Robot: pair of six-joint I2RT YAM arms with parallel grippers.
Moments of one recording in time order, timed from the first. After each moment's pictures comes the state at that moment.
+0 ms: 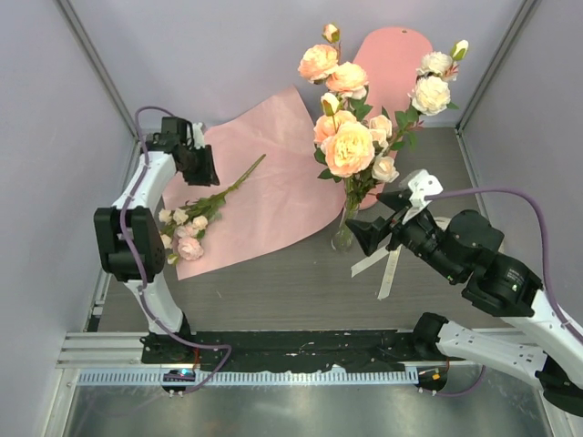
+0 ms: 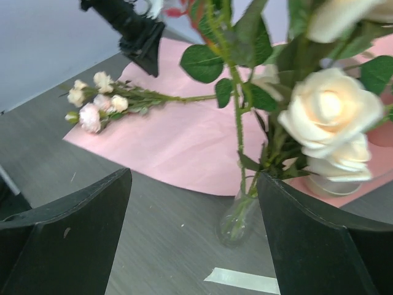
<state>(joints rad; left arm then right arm) -0.02 1.81 1.56 -0.73 0.29 -0.13 0.94 0.71 1.13 -0.48 0.26 -0.01</state>
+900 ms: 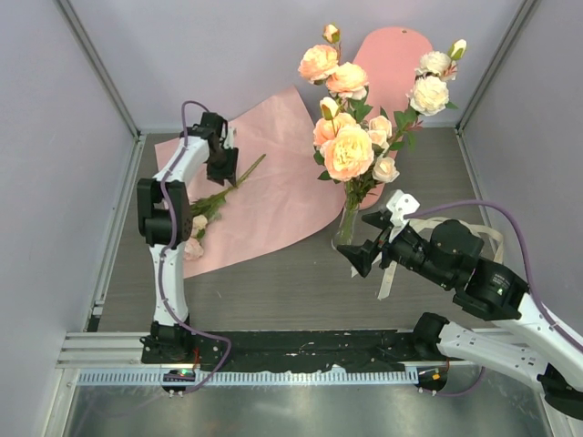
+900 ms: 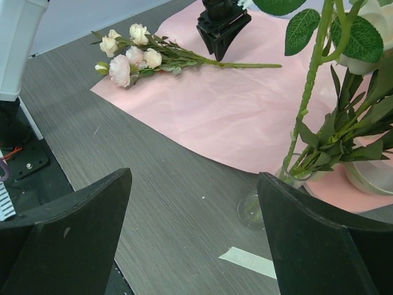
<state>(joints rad) -0.14 2.27 1.99 -0.89 0.11 -0.05 0.94 0.66 0.99 -0.50 0.06 -0.03</state>
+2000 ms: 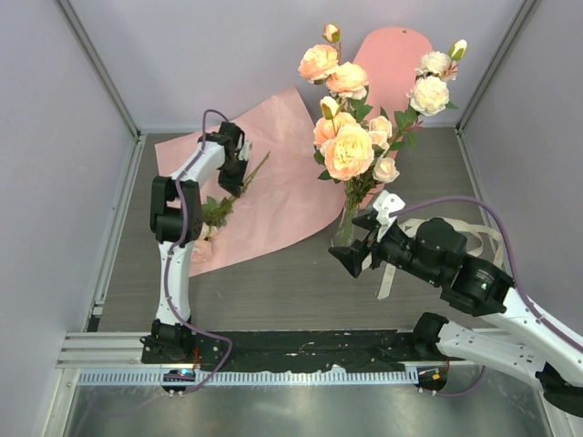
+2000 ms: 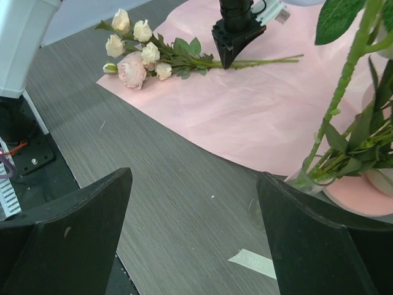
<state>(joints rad) -0.21 2.35 2.00 -0.92 0.07 0.01 0.94 0.69 0.95 -0.45 0.03 0.00</state>
